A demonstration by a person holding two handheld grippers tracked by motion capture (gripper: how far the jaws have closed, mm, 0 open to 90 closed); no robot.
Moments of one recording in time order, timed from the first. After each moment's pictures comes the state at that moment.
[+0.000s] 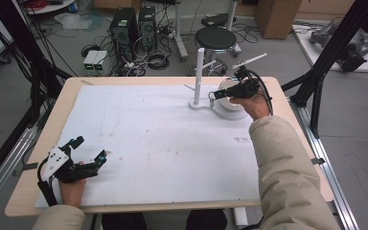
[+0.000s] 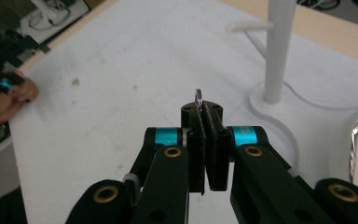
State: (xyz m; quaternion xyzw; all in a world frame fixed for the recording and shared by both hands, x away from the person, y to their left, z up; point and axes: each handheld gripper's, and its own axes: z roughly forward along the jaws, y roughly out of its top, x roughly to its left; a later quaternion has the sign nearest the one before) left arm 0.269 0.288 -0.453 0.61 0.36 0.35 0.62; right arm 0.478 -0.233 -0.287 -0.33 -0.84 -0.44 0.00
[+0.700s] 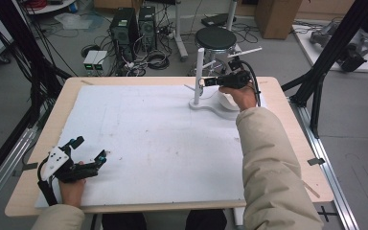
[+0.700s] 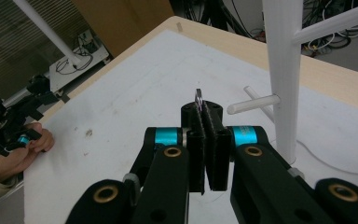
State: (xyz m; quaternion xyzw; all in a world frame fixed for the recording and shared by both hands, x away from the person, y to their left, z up) left arm 0.269 0.289 -0.453 0.61 0.36 0.35 0.62; right arm 0.505 -0.215 -0.288 -0.34 -0.79 -0.51 0.01
